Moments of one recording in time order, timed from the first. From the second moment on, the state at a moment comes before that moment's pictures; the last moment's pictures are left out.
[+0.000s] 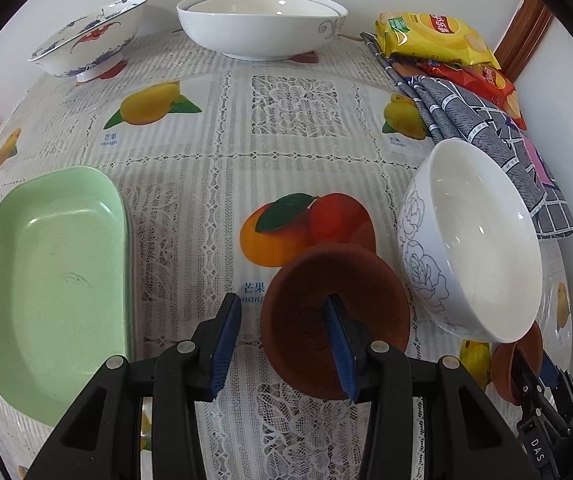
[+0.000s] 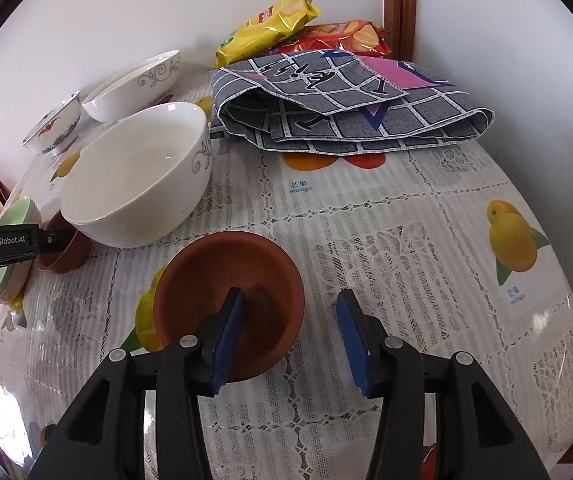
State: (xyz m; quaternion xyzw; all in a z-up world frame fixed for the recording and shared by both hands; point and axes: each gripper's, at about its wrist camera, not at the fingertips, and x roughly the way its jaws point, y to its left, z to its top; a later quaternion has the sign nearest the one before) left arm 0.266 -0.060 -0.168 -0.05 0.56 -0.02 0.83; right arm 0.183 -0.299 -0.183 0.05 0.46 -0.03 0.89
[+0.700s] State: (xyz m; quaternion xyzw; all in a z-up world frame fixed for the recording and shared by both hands) left arm 0.257 -0.050 -0.160 -0.08 0.54 -0.05 0.83; right arm 0.180 -0.298 -0.172 0.10 0.46 -0.04 0.88
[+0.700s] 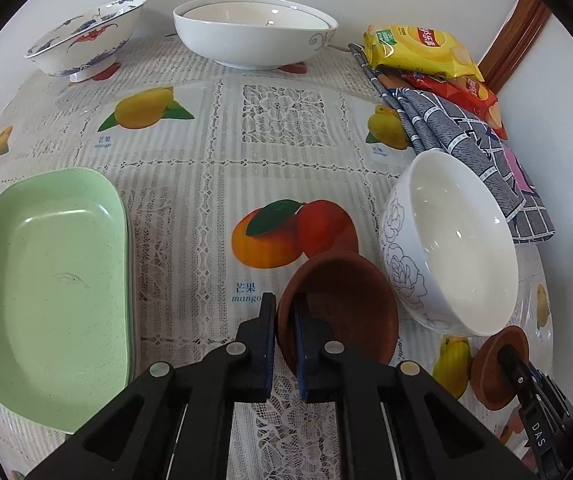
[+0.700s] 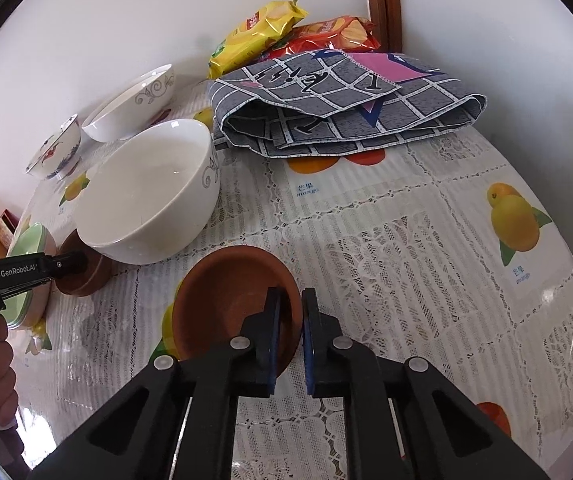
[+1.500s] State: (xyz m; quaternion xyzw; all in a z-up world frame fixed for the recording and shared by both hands) left arm 0.206 -0.028 -0.075 -0.09 0.47 -0.08 0.88; right arm 0.145 -0.279 -0.094 0.08 0.40 -0.05 0.91
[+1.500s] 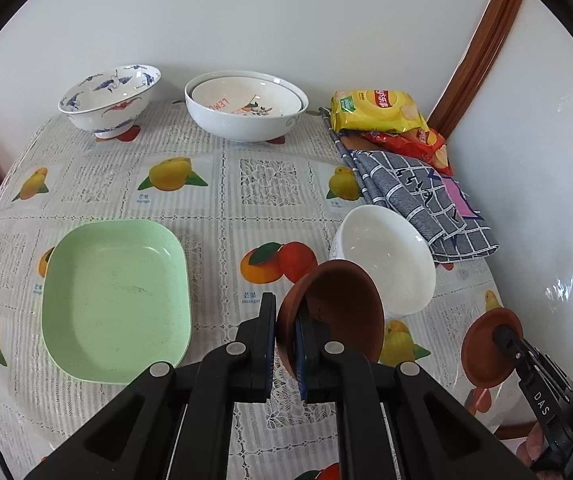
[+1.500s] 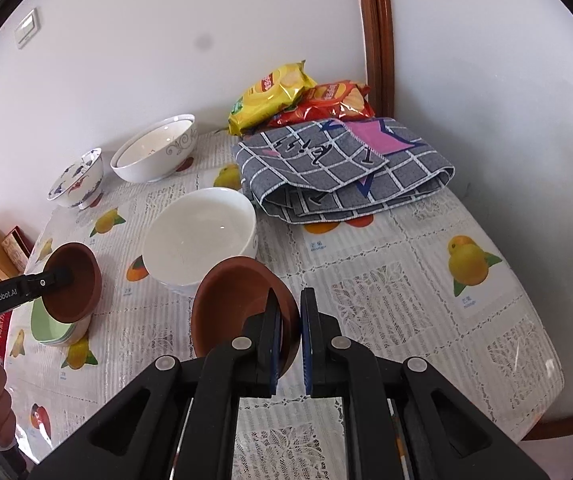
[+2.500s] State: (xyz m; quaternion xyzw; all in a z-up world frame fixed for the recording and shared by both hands) left arm 0.182 0.005 -0.019 -0.07 0.42 -0.09 0.90; right arm 0.157 -0.237 -0.033 0.07 0.35 -0.04 0.93
